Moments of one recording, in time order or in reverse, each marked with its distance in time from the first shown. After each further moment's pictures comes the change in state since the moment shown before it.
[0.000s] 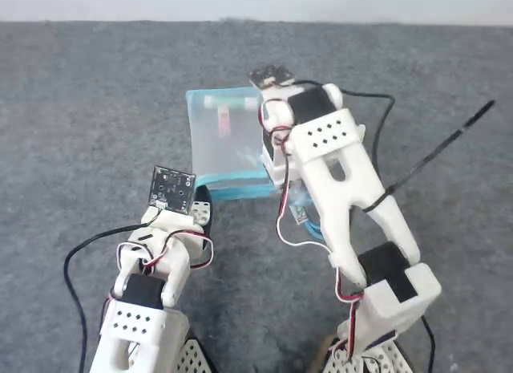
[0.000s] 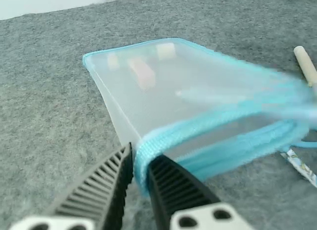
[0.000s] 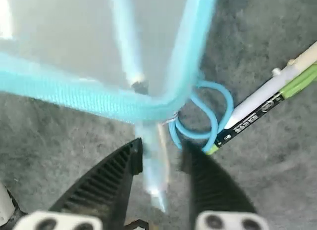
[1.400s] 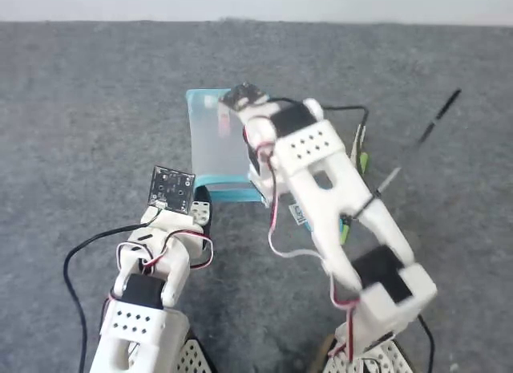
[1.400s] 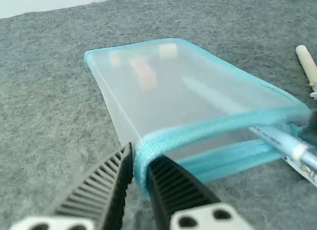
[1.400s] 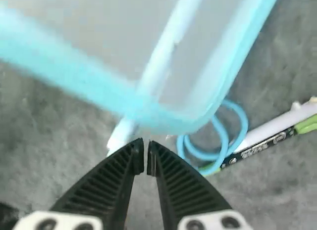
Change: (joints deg) left arm -0.1 0.0 0.0 0.0 0.0; right arm -4.7 2.2 4.4 -6.2 8.1
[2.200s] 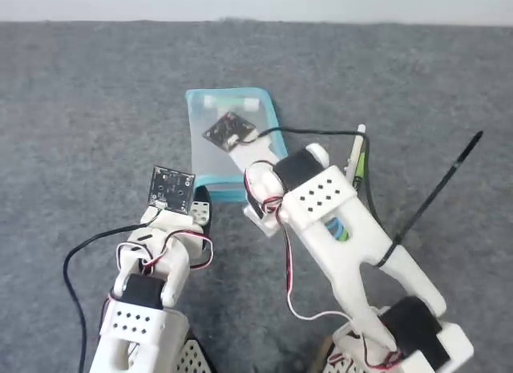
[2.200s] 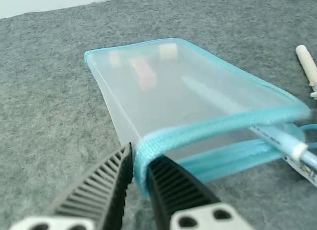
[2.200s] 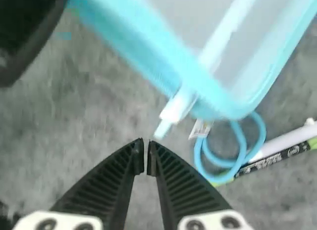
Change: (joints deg) left arm 0.0 0.0 0.0 0.0 0.0; right arm -6.0 -23.3 28.0 -12.7 2.2
